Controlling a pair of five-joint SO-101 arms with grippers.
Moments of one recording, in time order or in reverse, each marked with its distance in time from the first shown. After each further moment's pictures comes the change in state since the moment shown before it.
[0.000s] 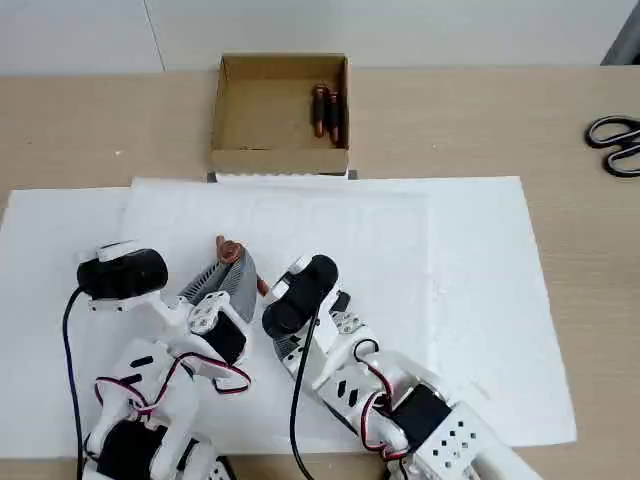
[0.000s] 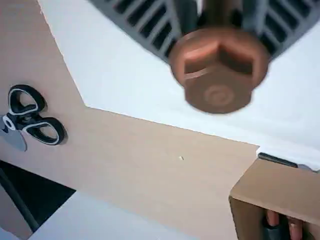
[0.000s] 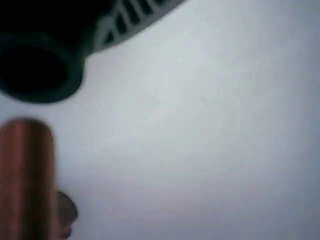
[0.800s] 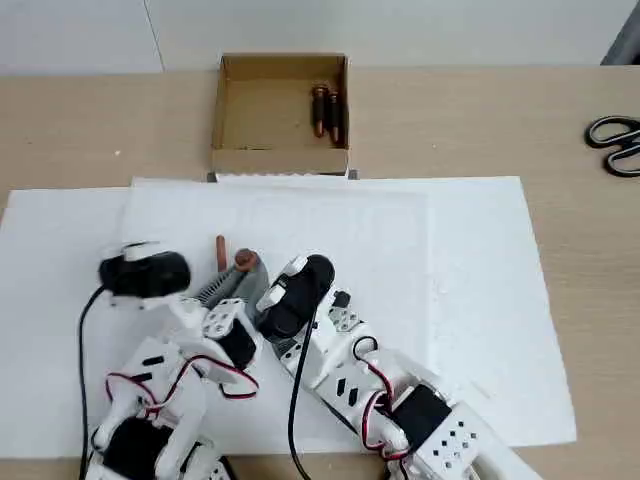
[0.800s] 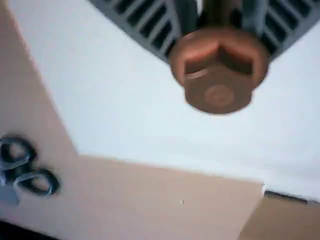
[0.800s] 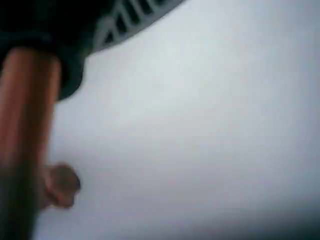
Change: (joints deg) left arm 2.9 0.0 2.0 0.9 -3.7; right arm 0.0 0.0 -0.4 -3.2 3.1
